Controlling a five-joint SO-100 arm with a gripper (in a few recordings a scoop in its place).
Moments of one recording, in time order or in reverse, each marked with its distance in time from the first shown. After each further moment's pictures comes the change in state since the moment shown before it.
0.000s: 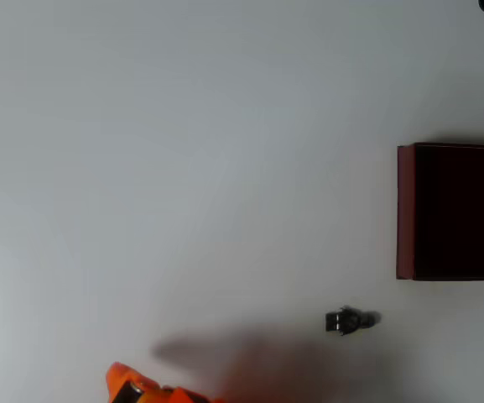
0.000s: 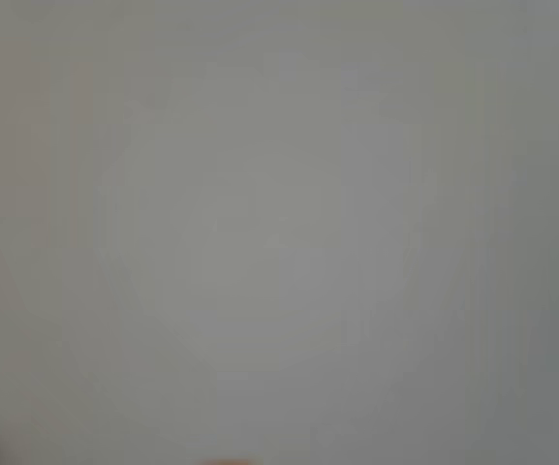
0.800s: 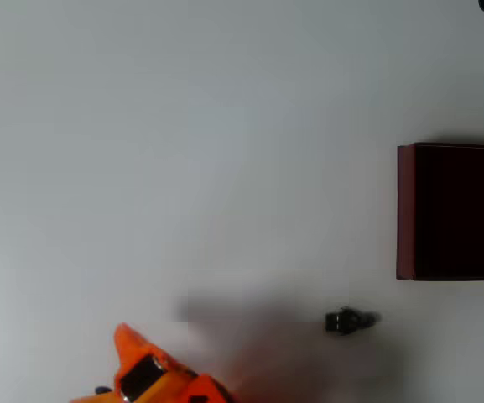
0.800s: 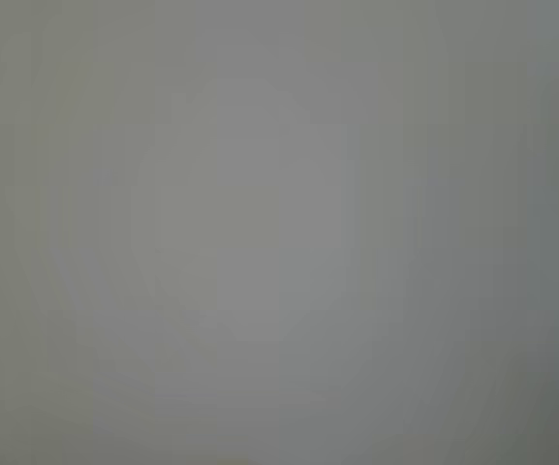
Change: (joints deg) arm 17.2 0.1 -3.3 -5.2 -1.8
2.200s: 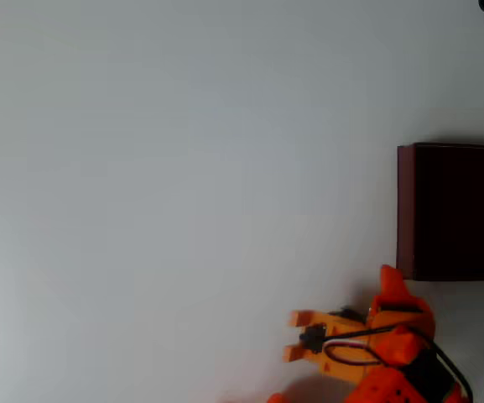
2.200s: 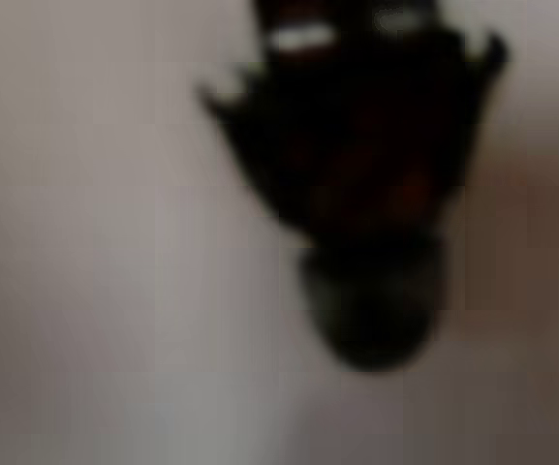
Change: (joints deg) arm 89.0 -74.9 -32.5 -2.2 -39.3
